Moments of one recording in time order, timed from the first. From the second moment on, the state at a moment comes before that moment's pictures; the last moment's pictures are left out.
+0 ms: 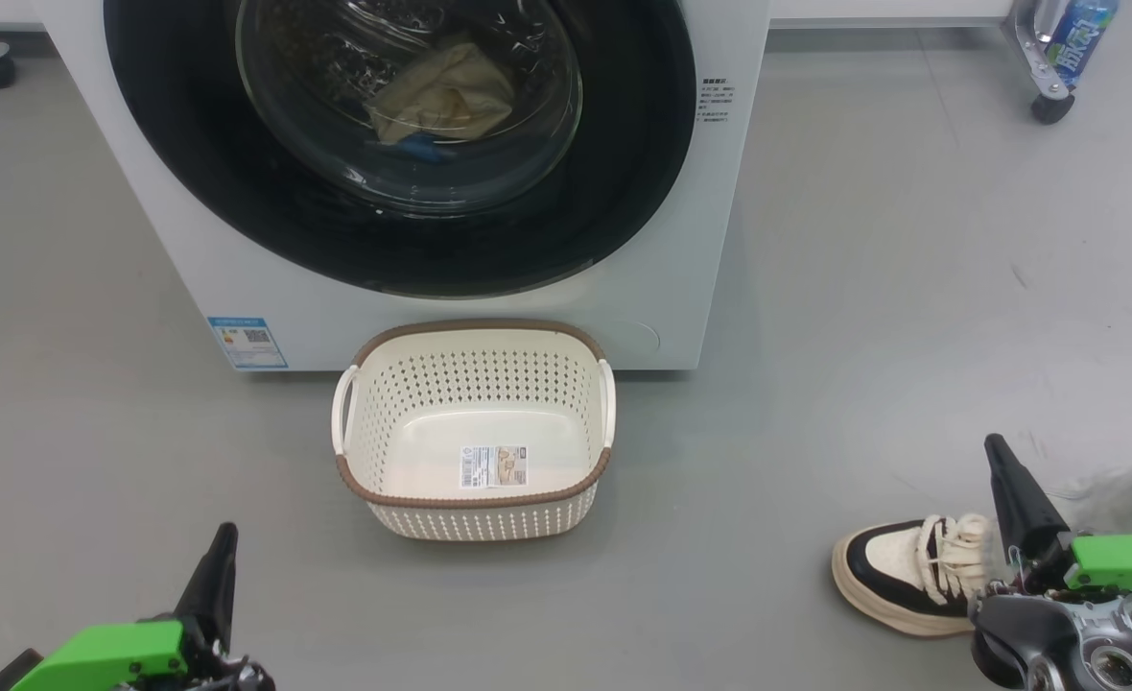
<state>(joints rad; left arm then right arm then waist) -0.06 0.04 0.08 0.27 -1.60 -0.12 0.11 -0.05 -0.04 -0.13 0.28 1.62 0.13 0.11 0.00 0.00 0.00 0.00</state>
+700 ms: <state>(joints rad) -0.06 0.04 0.08 0.27 -1.60 -0.12 0.11 -0.05 -0.04 -0.13 0.28 1.62 0.13 0.11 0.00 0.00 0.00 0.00</state>
